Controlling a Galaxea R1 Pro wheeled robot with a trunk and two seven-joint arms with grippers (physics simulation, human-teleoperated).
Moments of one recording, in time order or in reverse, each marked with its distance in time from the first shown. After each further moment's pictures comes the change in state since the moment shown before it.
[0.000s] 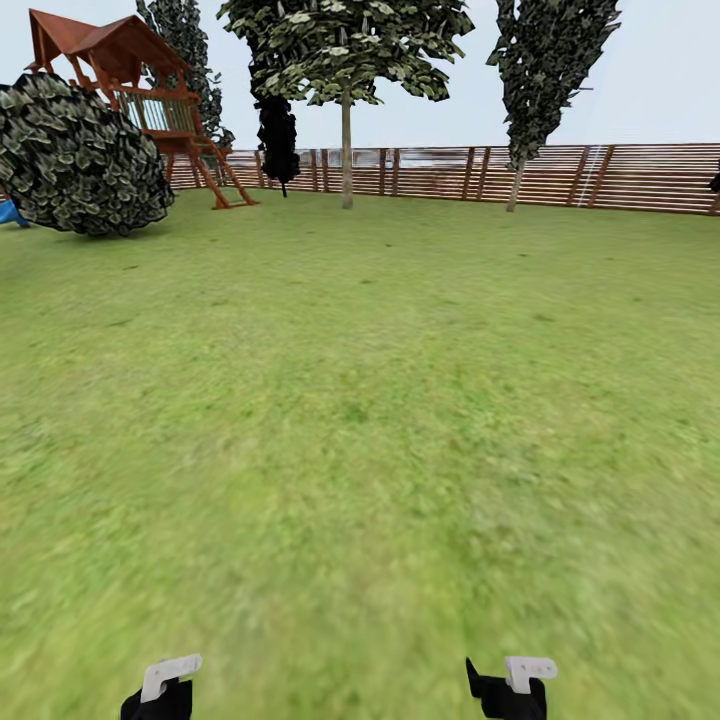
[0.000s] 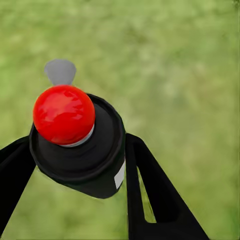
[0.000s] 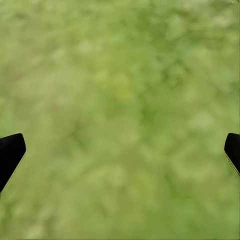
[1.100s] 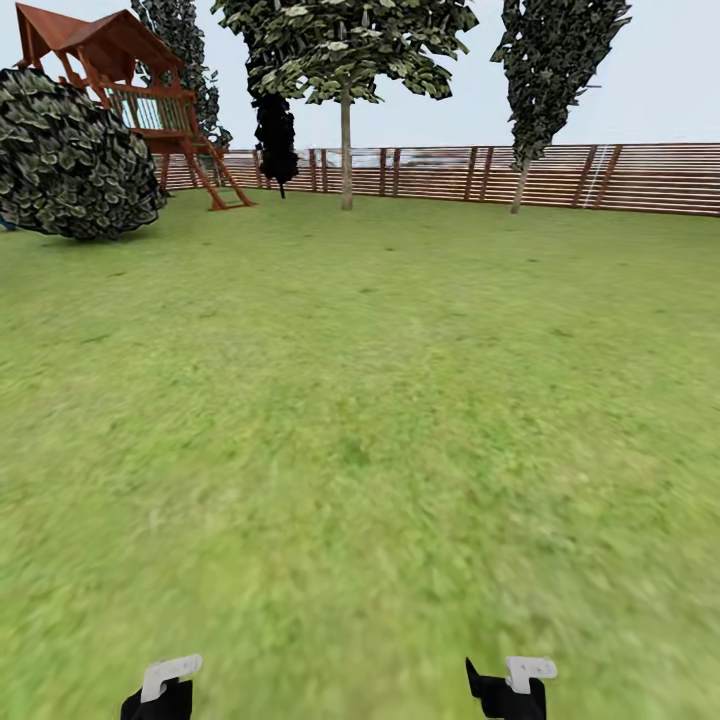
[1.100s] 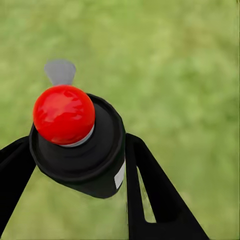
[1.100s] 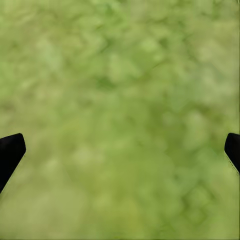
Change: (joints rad) left arm 0.000 0.000 0.000 0.000 0.000 0.000 0.000; right arm 0.000 0.000 0.000 0.000 0.000 -0.001 0.000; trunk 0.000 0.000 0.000
